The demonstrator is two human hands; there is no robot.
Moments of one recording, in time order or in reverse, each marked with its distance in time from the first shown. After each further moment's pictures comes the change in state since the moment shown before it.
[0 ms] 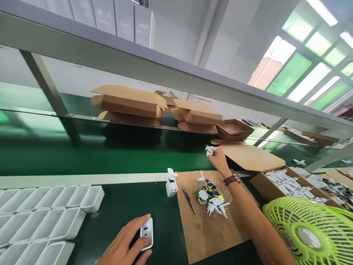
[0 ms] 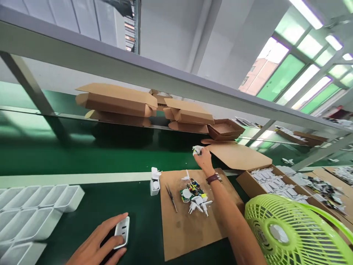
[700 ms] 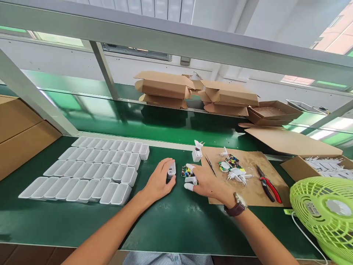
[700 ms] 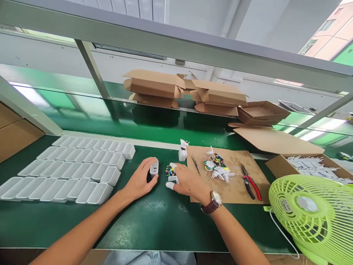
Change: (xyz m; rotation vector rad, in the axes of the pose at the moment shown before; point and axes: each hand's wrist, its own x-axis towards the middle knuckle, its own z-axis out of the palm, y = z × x) left_hand 0.017 -0.002 -0.010 -0.093 0.094 -0.260; right_hand -0.209 -0.111 0.041 0.108 -0.554 -0.750
